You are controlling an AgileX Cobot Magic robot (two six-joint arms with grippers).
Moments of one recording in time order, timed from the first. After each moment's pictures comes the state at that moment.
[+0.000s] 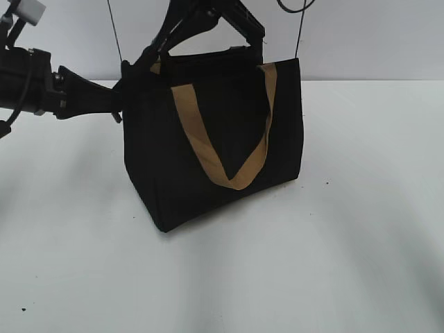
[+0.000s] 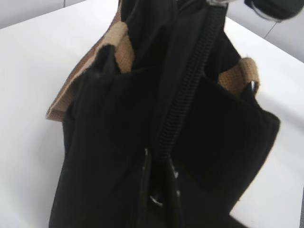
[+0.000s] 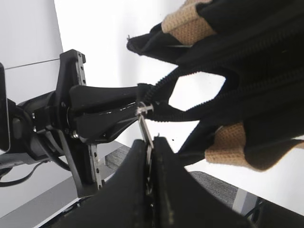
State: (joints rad) left arm -0.03 1.69 -0.99 -1.36 0.92 1.74; right arm 0.47 2.12 -2.16 0.68 1.27 0.47
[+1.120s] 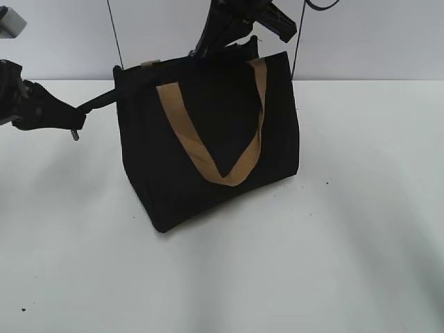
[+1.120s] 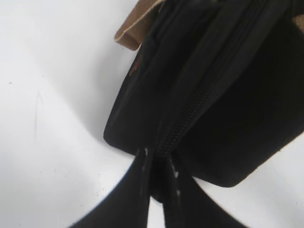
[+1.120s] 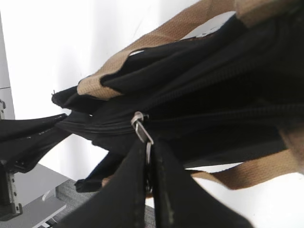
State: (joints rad) left arm 0.03 1.62 -0.98 -1.04 0.81 1.37; right arm 0.42 2.13 -2.16 0.48 1.27 0.41
